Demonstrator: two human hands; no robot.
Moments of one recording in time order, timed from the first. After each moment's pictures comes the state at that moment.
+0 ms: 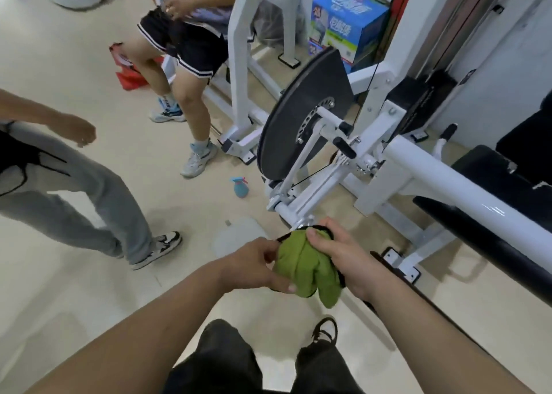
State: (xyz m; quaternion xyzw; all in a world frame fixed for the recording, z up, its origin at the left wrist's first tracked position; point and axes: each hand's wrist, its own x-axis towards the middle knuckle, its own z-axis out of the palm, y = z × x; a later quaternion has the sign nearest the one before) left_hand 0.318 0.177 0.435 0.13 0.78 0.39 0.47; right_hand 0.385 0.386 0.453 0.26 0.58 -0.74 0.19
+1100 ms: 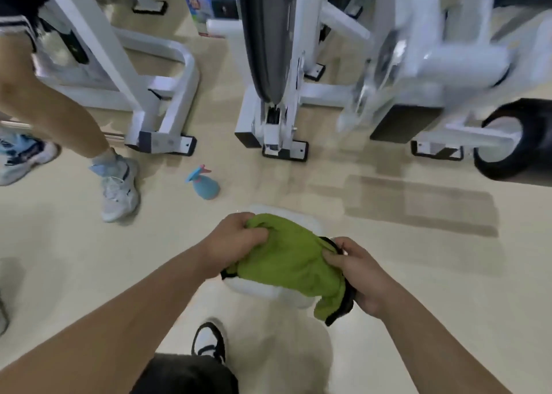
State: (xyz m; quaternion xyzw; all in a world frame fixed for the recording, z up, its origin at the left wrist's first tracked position) left_hand 0.072 0.051 0.081 0.19 0.76 0.27 0.56; right_hand 0.303 0.154 0.039 0.56 0.39 -0.73 0.02
